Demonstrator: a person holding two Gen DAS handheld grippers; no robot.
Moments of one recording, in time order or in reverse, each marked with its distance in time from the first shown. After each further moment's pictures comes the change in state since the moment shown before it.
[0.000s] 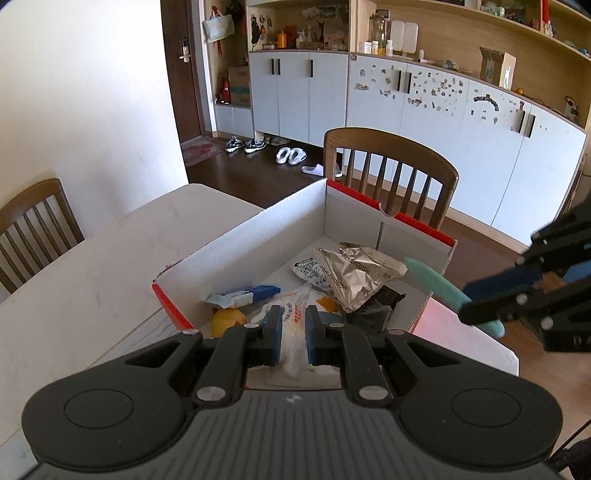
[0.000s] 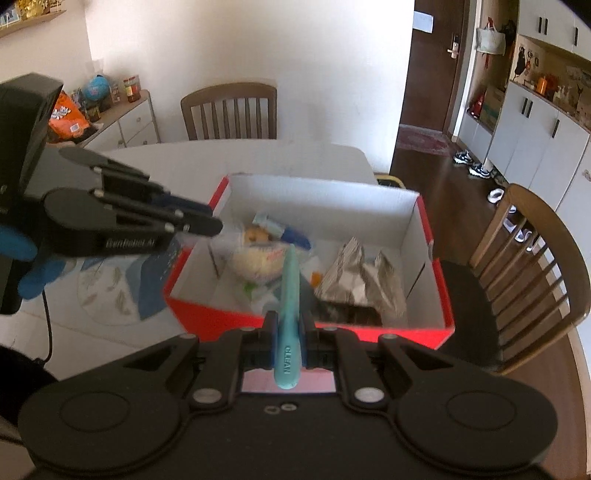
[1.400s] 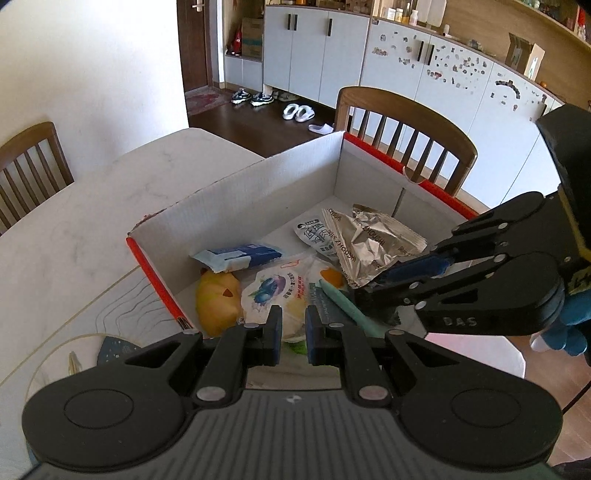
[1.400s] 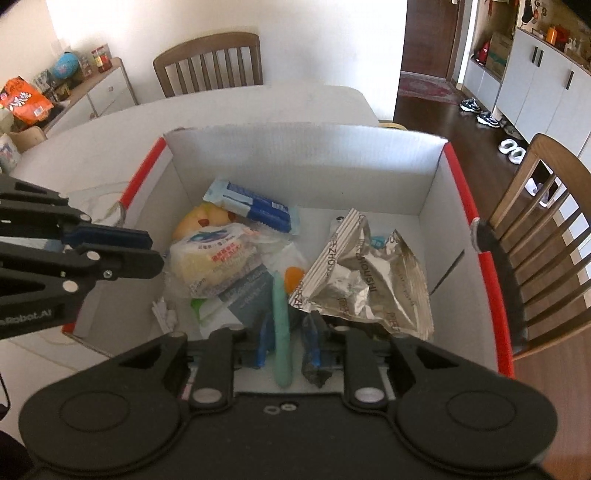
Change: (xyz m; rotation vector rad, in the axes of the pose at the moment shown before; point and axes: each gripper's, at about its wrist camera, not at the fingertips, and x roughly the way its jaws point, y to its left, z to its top) left arm 0.046 0.007 -0.003 -0.116 0.146 -0.007; right arm 0.116 -0.034 0.018 0.064 0.168 0.022
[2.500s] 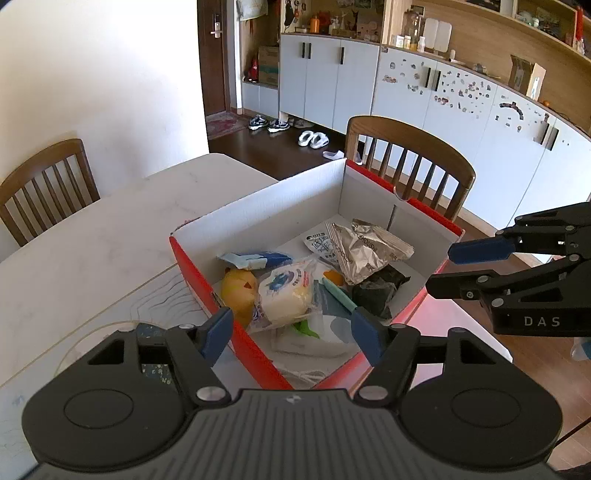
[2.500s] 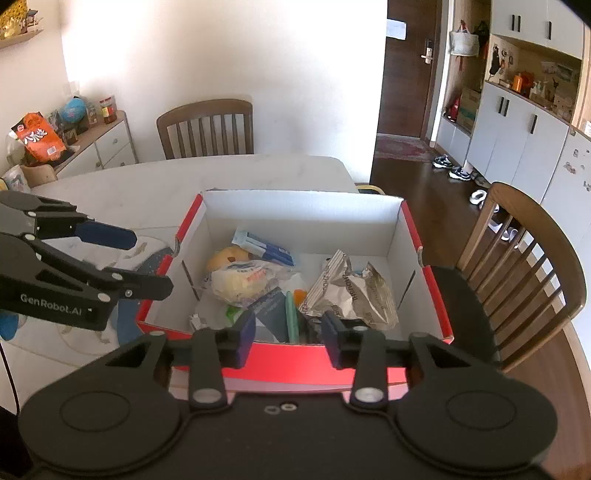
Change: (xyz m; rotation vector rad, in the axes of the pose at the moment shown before) left arm -0.061 -0.007 -0.026 -0.027 -0.090 0.064; right arm -0.090 0.034 -0.040 0.009 -0.227 -0.075
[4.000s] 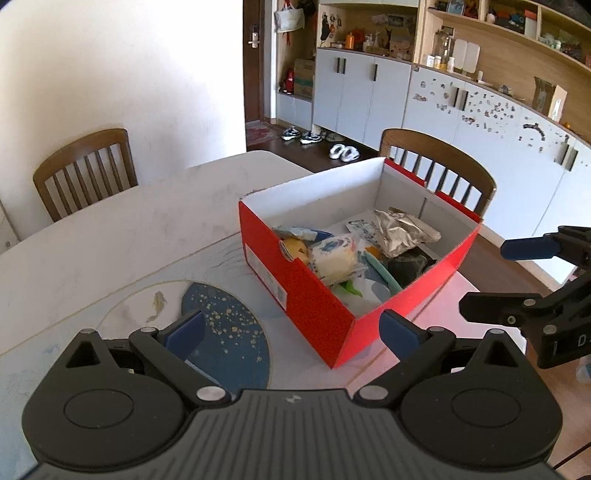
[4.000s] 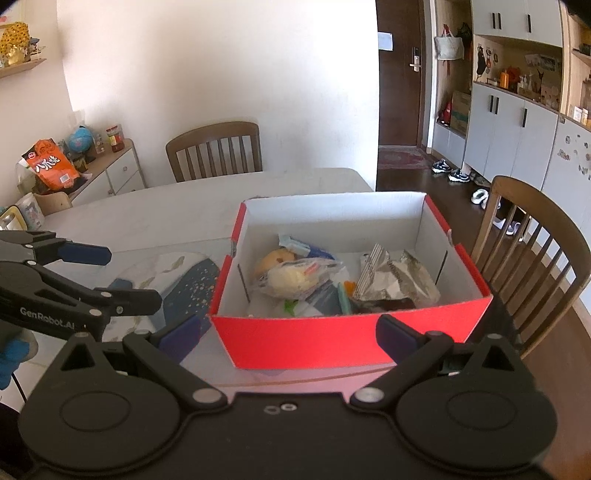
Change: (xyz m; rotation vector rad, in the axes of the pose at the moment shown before) left arm -0.052 0.033 -0.059 -0.087 -0.055 0.084; right arm -0.022 0.059 -0.029 0.088 -0.079 0.014
